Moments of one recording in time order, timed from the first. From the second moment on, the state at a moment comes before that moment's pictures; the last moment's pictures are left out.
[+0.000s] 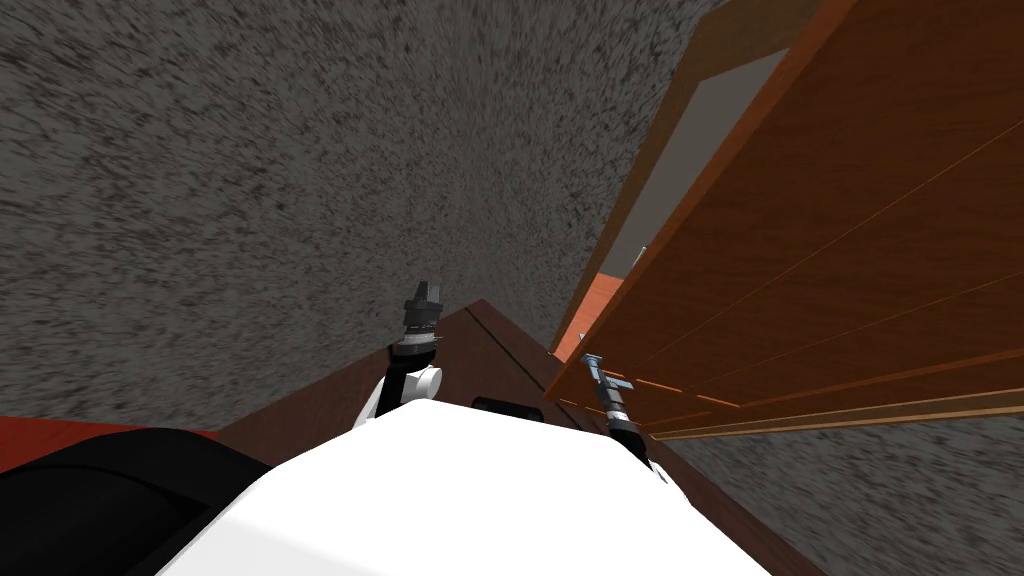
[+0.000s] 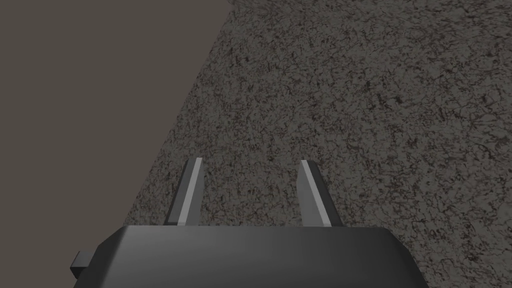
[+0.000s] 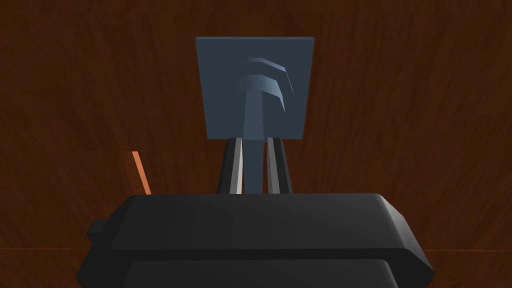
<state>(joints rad) 0.11 -0.40 0.05 -0.66 -0.13 -1.00 -0.33</state>
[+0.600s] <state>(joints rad) 0.17 -0.45 0.10 -0.65 -0.11 -1.09 -0.38</state>
